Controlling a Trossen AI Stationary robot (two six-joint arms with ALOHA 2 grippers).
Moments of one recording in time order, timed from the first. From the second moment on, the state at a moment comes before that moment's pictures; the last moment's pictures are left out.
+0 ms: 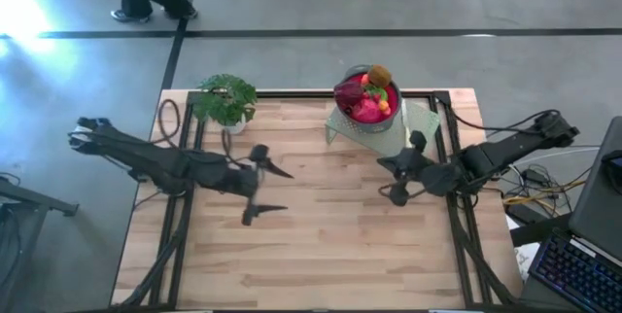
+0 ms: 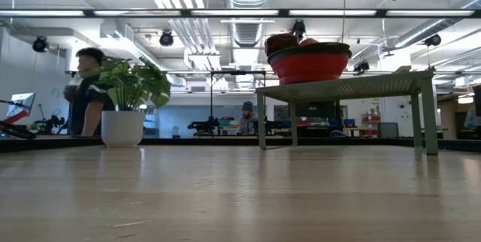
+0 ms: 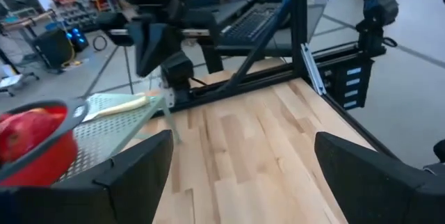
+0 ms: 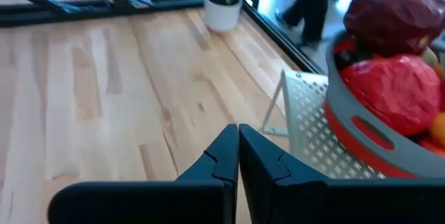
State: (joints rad) left arm -0.30 1.08 0.90 0.02 -0.17 0.16; right arm 0.41 1.00 0.91 -0.59 0.76 0.43
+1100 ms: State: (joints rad) left arm -0.30 0.46 0.29 0.19 -0.19 0.16; right arm 0.33 0.49 0.41 -0.14 0.49 0.15
